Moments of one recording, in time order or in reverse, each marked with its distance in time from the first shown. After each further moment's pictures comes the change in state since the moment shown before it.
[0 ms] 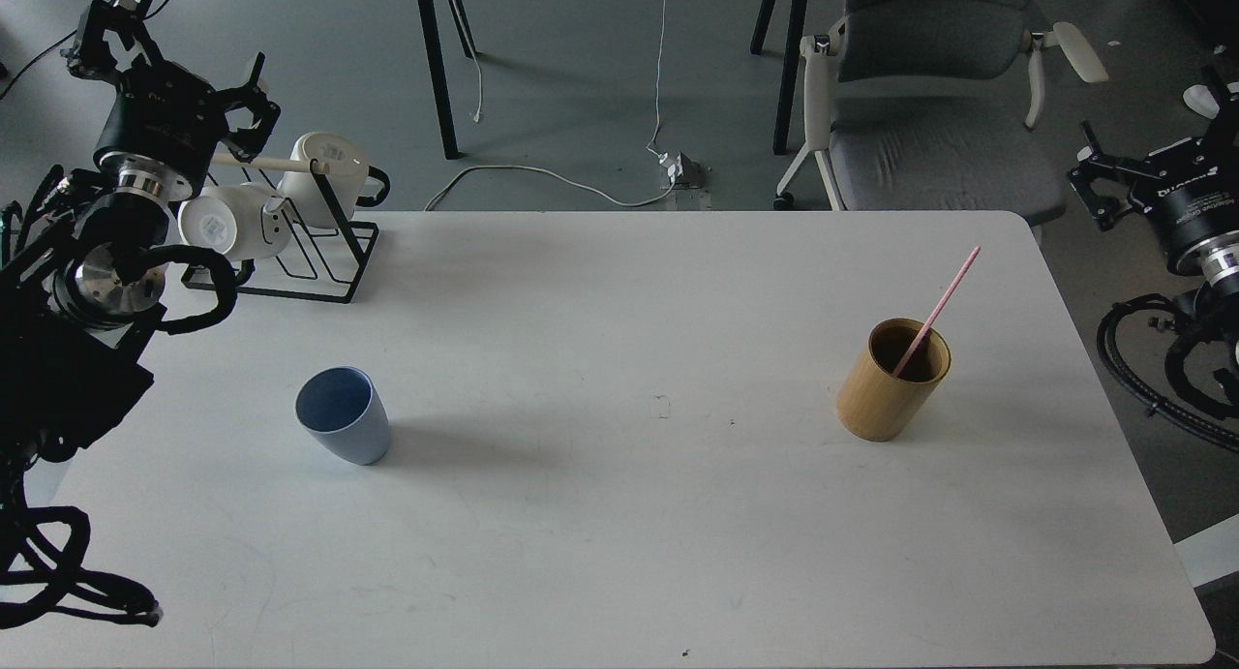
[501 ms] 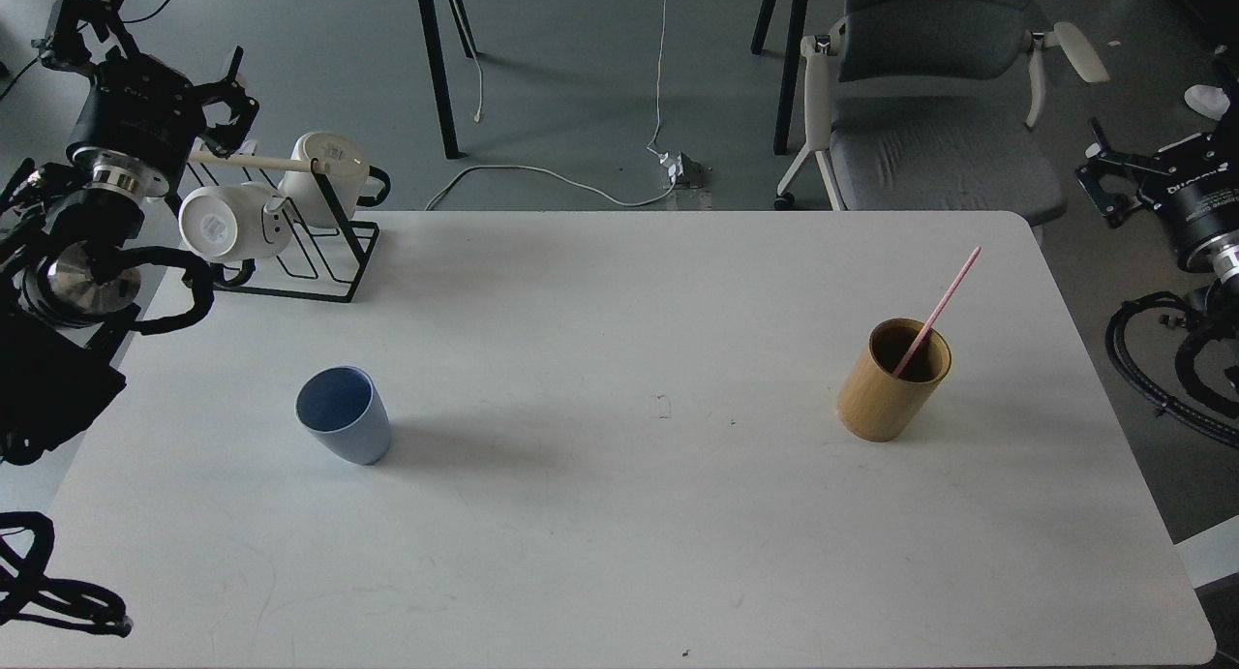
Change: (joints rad) left arm 0.008 0.120 0.114 -0.161 0.054 0.000 -0.010; right arm 0.000 -0.037 -0.006 0.010 -0.006 0.000 0.001
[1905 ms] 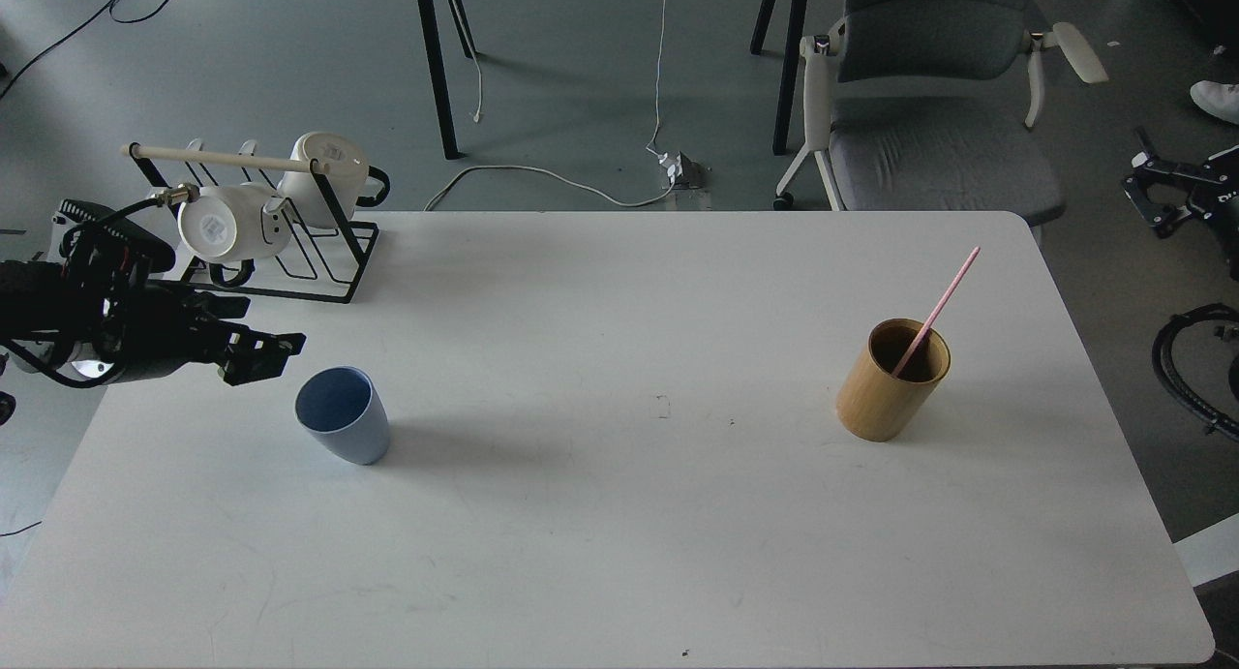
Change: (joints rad) left arm 0.058 0.451 0.325 -0.595 2.030 0.139 0.022; right arm -0.037 -0.066 -0.010 0.026 -0.002 0.000 0.010
